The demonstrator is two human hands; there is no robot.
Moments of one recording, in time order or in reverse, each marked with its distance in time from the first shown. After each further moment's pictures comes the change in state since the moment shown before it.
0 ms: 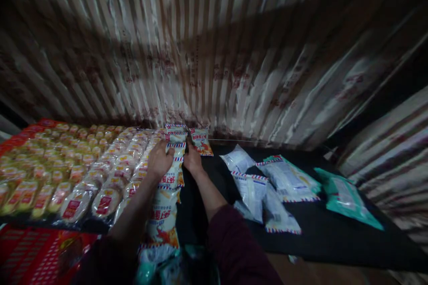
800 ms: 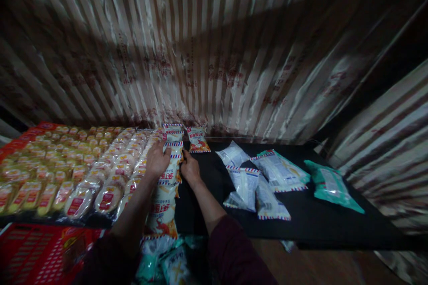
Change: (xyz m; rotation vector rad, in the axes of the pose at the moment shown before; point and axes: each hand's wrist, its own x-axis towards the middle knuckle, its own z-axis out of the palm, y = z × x) left_hand -0.008 -0.003 0.004 -0.036 0.032 -0.025; right_hand -0.047 0.000 0.001 0.004 0.009 0.099
